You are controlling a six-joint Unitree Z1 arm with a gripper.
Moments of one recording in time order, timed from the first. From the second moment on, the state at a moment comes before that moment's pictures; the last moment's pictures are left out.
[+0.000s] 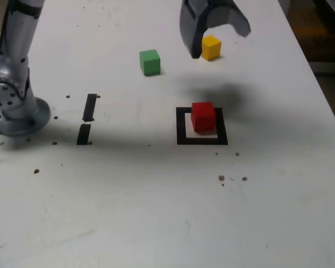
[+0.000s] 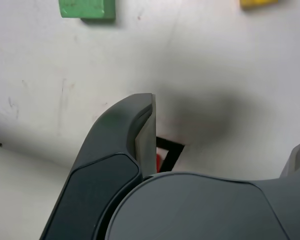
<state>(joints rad) 0.22 2.07 -1.84 1.44 0.10 -0.14</state>
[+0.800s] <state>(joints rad) 0.45 2.34 -2.13 1.50 0.13 -0.15</state>
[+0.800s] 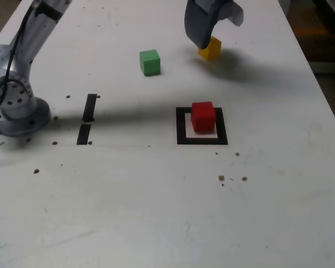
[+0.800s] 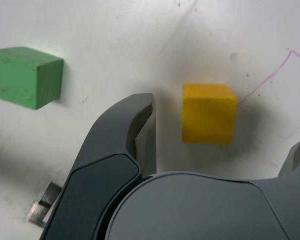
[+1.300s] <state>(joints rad) 0.49 2.42 -2.16 1.50 0.12 -0.15</state>
